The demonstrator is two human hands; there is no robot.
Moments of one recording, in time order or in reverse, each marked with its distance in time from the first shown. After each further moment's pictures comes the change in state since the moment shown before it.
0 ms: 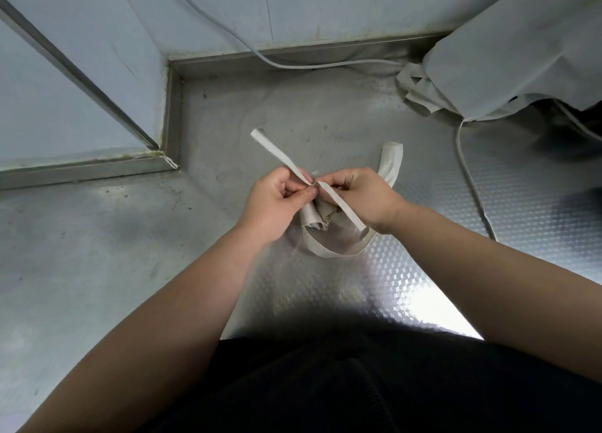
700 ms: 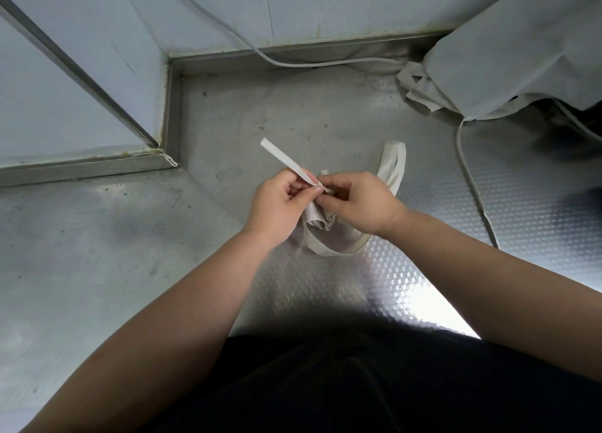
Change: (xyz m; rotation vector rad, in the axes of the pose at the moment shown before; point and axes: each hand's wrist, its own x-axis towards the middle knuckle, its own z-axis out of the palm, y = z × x) left_hand -0.003 0.000 0.009 0.059 0.035 0.072; right_hand 0.001 0.014 0.000 -0.413 0.045 -0.248
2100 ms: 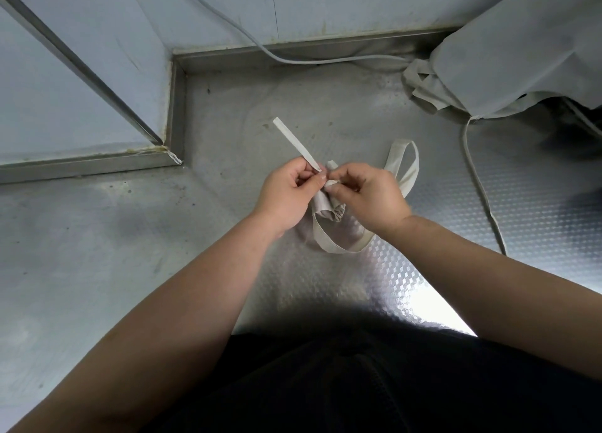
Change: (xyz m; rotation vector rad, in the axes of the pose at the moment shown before) left_hand 0.015 0.001 0.004 -0.042 -0.032 -0.095; right_hand 0.005 0.015 0.009 0.152 0.260 0.032
